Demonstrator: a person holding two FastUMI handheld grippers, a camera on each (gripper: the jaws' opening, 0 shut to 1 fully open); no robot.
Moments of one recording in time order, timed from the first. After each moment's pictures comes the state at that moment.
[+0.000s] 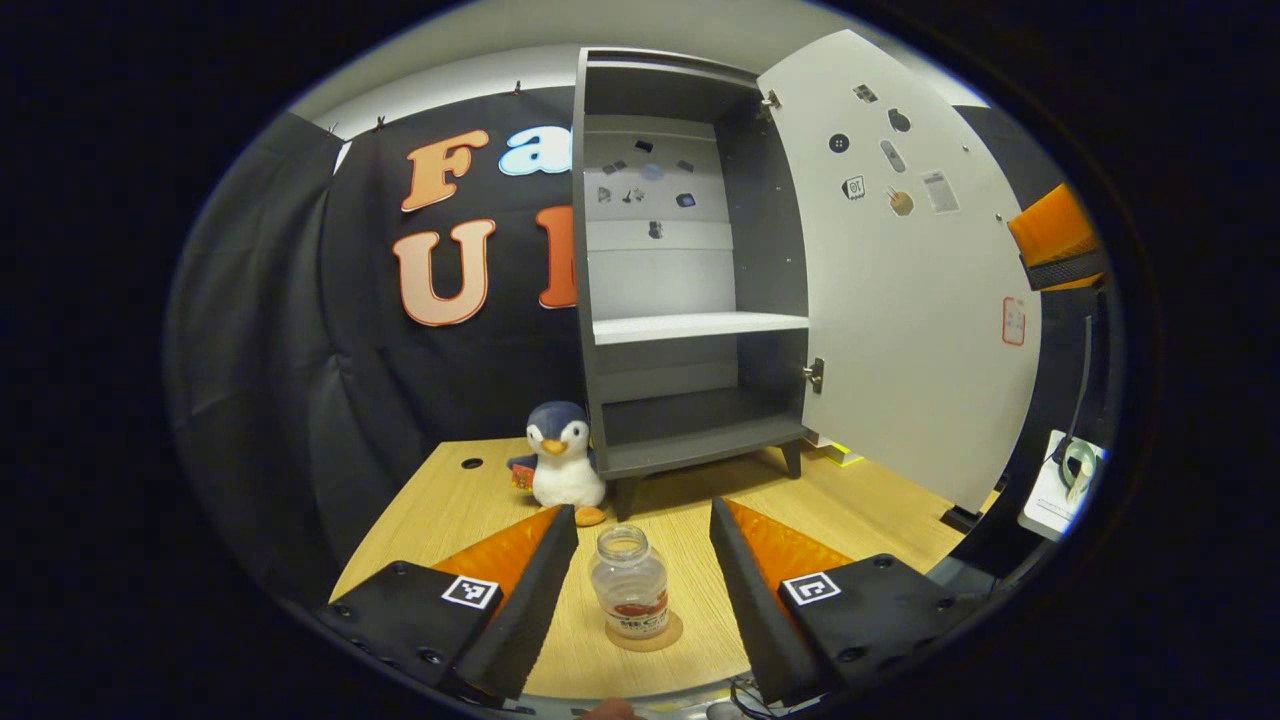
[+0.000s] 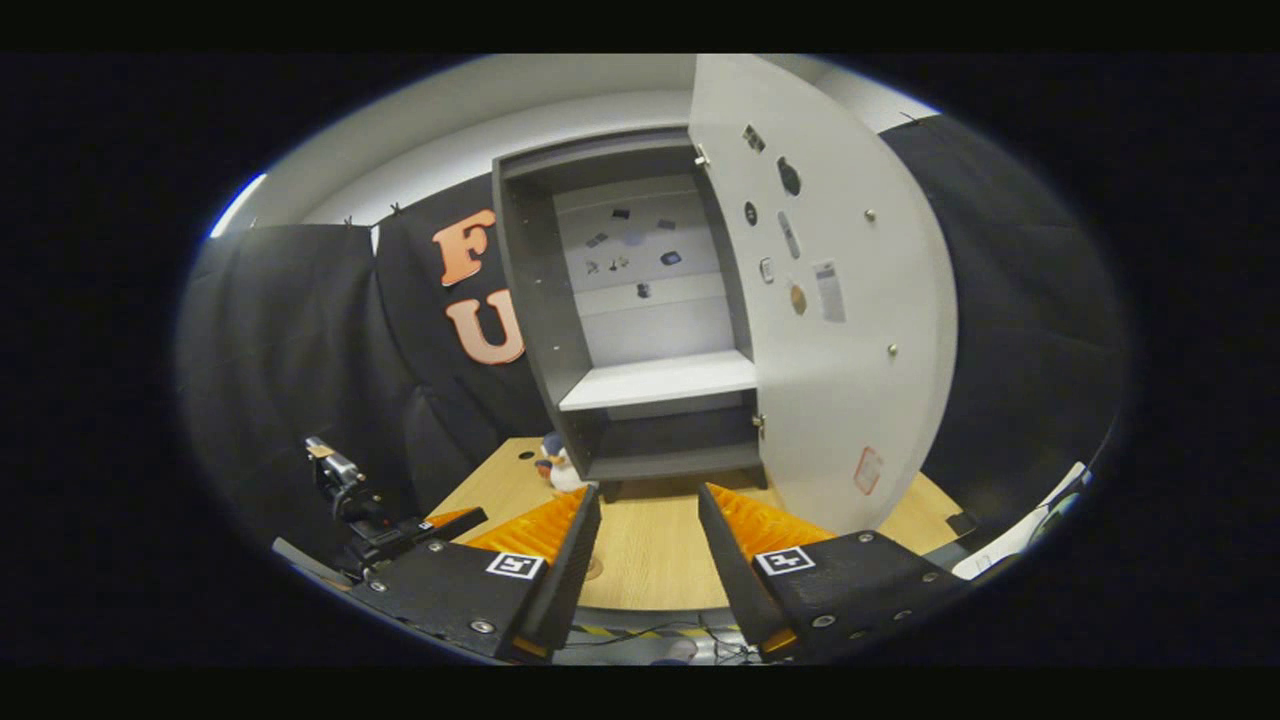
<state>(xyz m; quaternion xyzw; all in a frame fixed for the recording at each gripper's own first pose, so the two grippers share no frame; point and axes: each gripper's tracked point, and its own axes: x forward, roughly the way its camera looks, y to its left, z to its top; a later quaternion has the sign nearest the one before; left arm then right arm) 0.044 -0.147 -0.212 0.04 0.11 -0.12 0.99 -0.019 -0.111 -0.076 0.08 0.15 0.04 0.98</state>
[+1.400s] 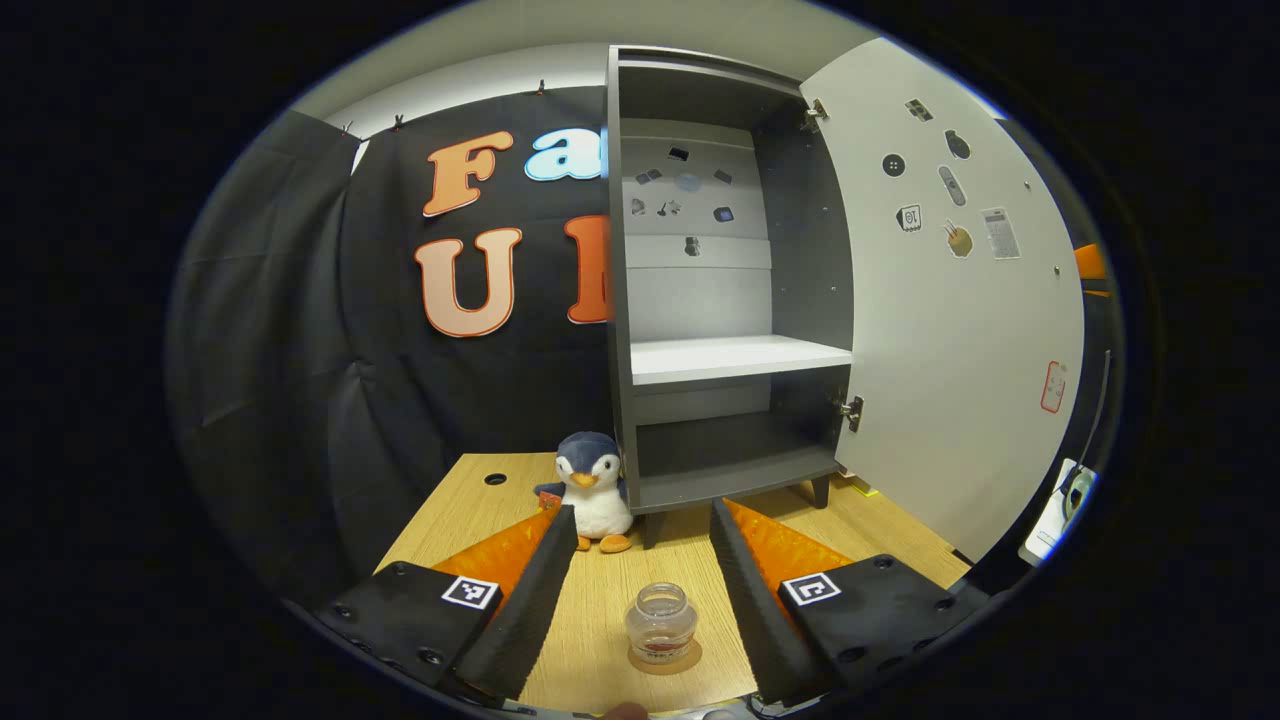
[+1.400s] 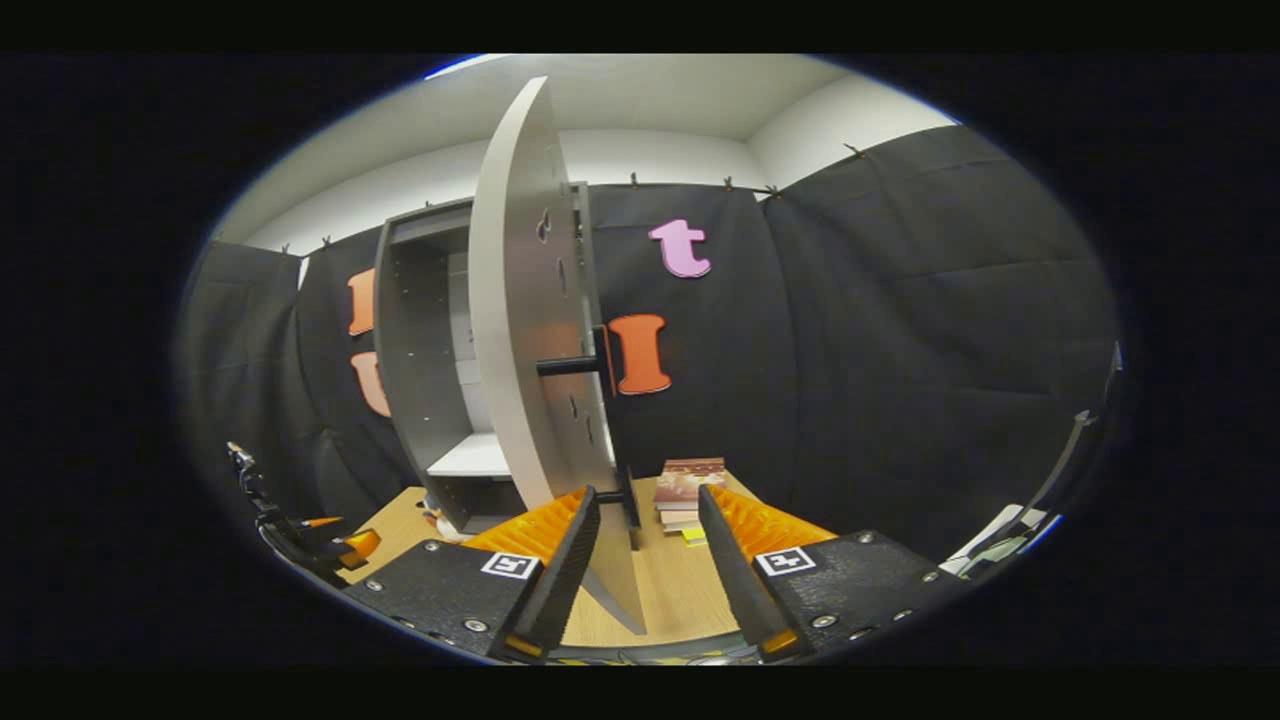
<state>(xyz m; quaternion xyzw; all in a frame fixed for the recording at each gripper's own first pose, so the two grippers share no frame) 0.085 -0.120 -0.175 0.03 0.11 -0.08 0.99 0.012 -0.253 -0.016 0.05 0.08 -0.04 0.99</state>
